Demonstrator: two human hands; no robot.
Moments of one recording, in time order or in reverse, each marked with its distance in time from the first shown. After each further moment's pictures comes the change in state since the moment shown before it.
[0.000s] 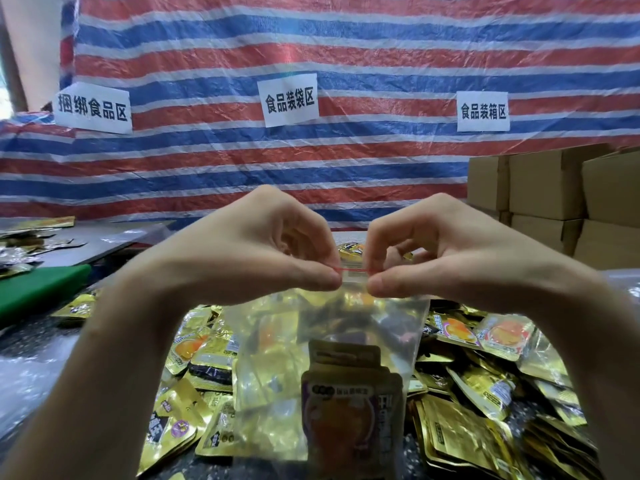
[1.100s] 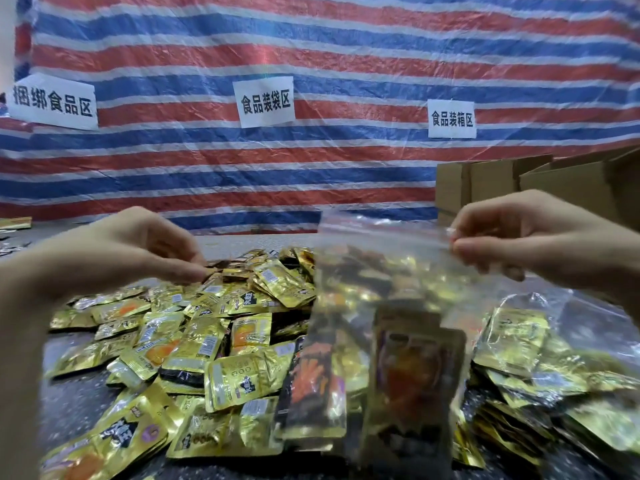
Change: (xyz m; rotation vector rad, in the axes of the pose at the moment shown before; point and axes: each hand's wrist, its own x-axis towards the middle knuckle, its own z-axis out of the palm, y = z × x) left_hand -0.037 -0.073 -0.050 -0.052 -0.015 -0.322; right_hand -0.067 0.027 -0.073 -0.040 0.131 0.257
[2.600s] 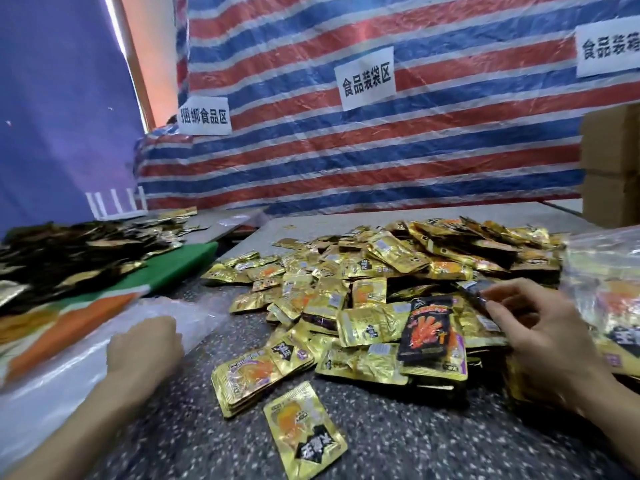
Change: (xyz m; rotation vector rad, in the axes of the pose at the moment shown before) left_hand -0.163 -0.148 0.036 0.972 0.439 -1.006; right_hand 0.010 0.090 0.186 0.172 0.527 -0.060
